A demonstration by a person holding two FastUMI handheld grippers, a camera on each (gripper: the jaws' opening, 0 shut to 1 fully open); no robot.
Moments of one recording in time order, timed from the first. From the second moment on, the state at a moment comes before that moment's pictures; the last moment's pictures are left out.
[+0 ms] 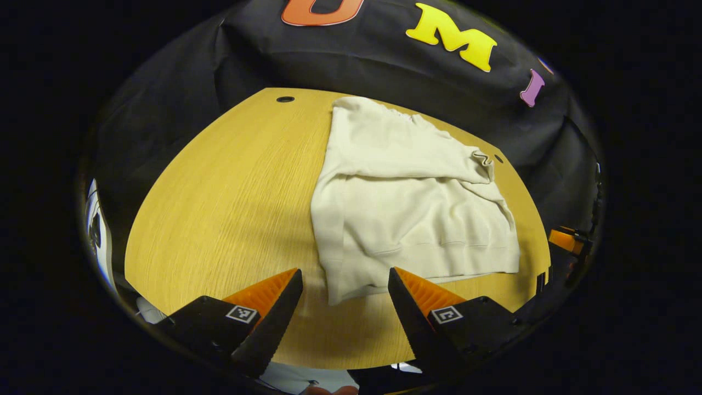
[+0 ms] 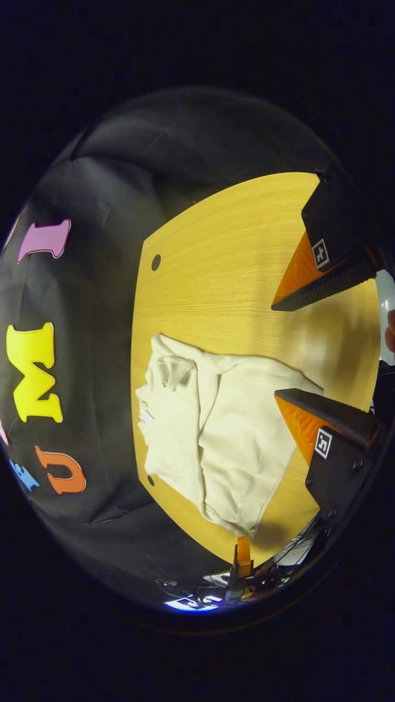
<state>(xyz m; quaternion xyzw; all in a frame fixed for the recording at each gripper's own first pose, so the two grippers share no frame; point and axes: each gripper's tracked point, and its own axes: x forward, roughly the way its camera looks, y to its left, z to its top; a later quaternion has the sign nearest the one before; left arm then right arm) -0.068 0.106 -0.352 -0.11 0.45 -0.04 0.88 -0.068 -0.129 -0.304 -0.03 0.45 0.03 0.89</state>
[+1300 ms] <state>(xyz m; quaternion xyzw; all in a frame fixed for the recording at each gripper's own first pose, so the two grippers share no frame) -0.054 0.094 -0.372 -0.23 0.48 0.00 0.85 -0.064 -0.060 -0.394 0.06 0.53 0.02 0.84</state>
